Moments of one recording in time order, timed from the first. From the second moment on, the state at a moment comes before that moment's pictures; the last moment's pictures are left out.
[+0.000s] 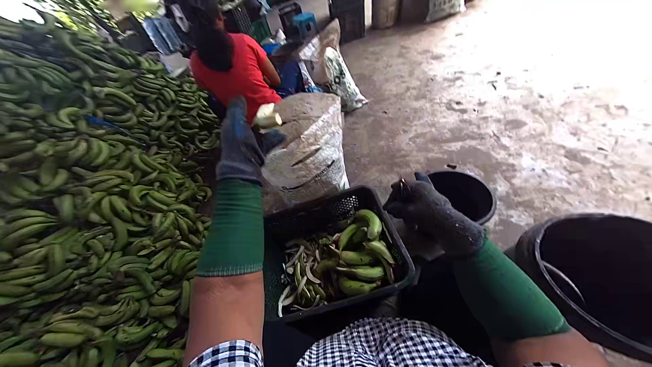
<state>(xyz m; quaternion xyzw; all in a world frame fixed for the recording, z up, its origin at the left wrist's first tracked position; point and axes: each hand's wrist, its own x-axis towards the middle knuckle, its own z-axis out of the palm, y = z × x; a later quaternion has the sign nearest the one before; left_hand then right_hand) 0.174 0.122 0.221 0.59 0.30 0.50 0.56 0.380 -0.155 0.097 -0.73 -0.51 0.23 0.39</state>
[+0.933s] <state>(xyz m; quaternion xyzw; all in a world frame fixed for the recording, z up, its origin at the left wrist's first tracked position) 0.316 -0.024 0.013 0.87 0.40 -0.08 0.29 0.402 -0.176 0.101 -0.70 -0.53 0.22 0.43</state>
